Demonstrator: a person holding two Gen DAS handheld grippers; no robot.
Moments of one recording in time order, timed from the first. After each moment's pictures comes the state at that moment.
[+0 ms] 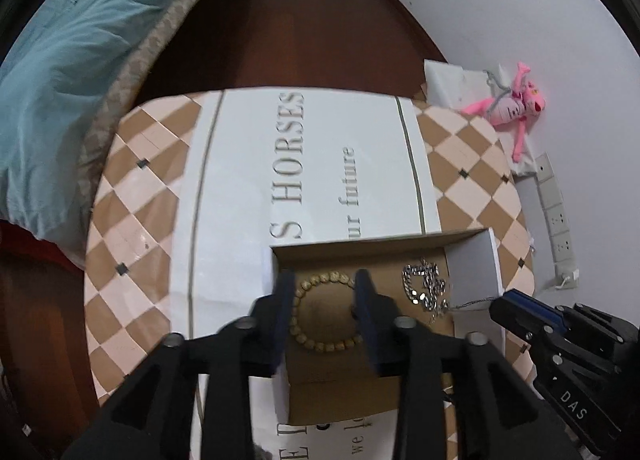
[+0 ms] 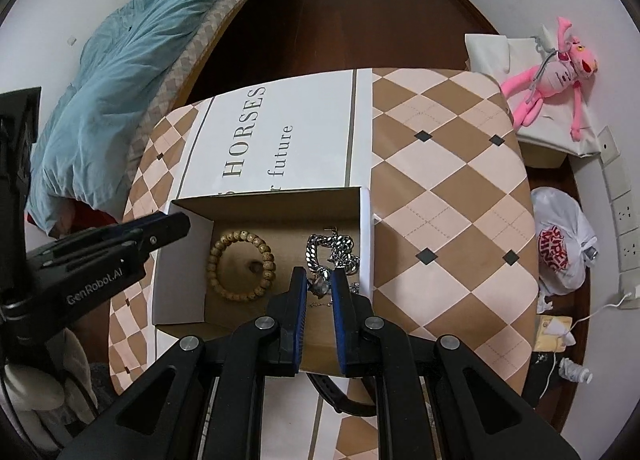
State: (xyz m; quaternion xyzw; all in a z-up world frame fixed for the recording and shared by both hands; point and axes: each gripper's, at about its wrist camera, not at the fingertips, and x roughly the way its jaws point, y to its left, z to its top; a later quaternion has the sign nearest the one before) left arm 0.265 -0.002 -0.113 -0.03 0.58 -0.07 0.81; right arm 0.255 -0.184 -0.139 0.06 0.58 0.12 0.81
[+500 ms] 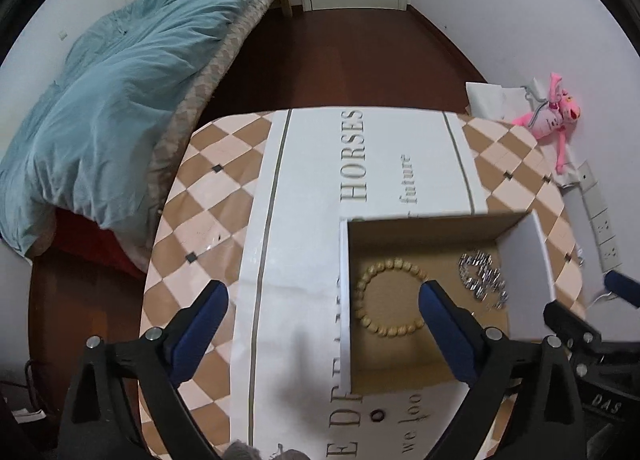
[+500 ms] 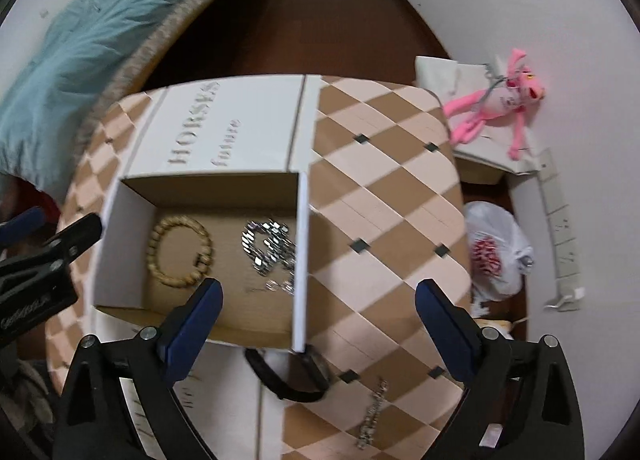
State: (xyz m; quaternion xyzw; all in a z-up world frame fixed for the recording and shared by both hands) left arm 0.220 0.013 -0.113 0.03 0.53 0.01 0.85; right arm 0.226 -0.183 -0.143 -0.04 0.56 0.01 0.82
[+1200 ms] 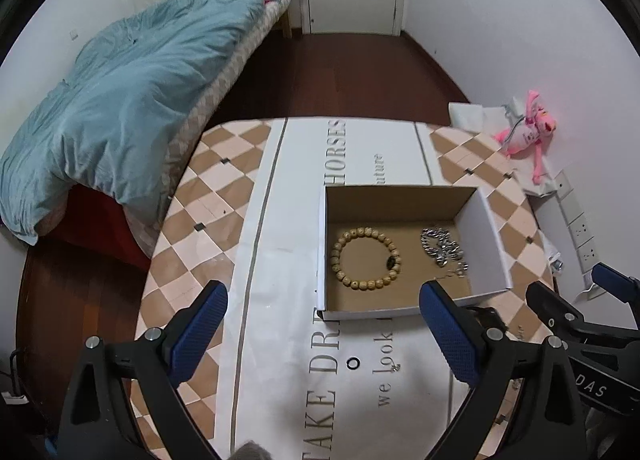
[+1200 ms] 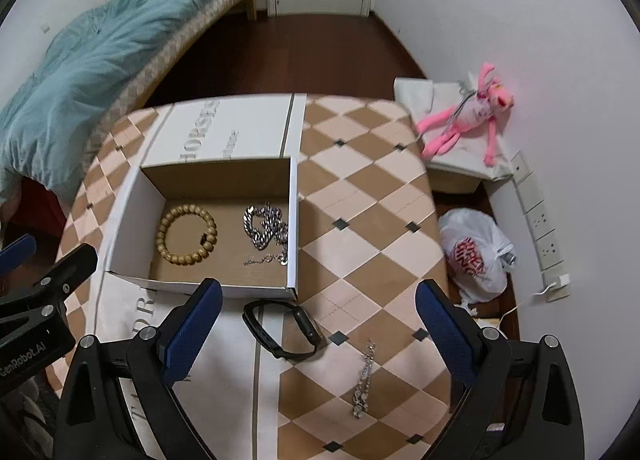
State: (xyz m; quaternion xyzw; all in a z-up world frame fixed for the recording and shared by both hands) left arm 0.147 0.004 -0.073 0.00 0.48 0.00 0.88; right arm 0.154 -0.190 -0.099 -0.03 0.49 -0.01 0.87
